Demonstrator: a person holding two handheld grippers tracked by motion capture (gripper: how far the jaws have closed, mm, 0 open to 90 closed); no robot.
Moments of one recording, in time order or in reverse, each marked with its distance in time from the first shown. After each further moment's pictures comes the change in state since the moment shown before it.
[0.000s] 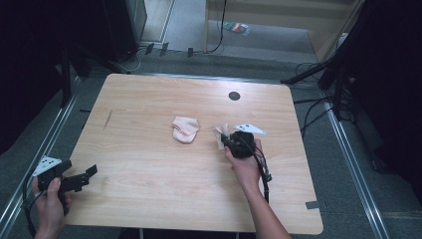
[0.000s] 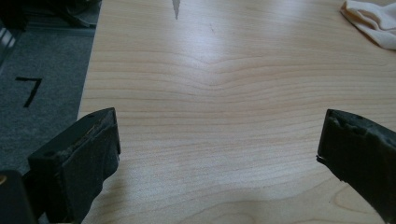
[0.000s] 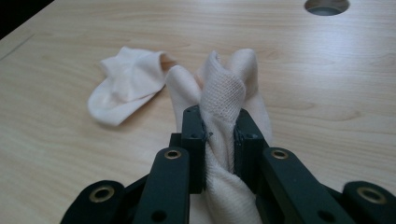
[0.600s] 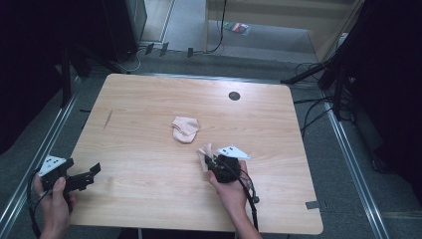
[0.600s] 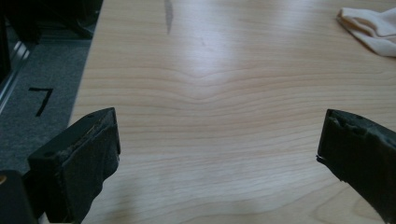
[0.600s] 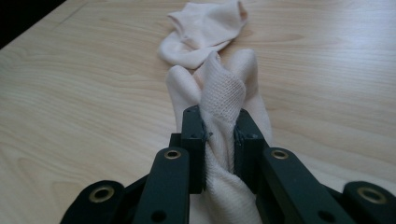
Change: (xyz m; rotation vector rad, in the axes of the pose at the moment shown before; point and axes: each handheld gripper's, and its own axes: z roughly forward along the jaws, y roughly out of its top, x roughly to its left) left arm -0.025 0.007 0.000 -0.033 0.021 0.019; right arm 0.057 -0.050 -0.017 0.015 0.078 -0.003
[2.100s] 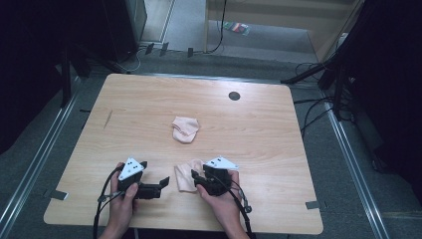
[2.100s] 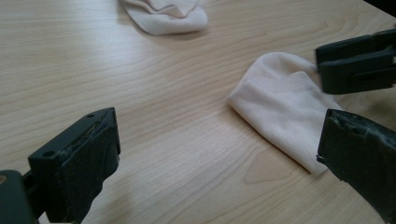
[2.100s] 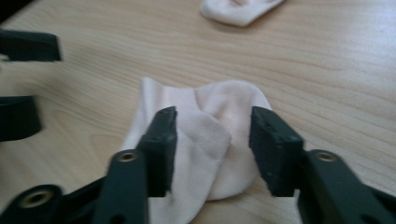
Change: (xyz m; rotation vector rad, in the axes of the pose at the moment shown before) left arm -0.166 -0.008 0.044 0.081 -0.349 0.193; right arm 0.024 -0.025 0.008 0.085 0.033 -0.056
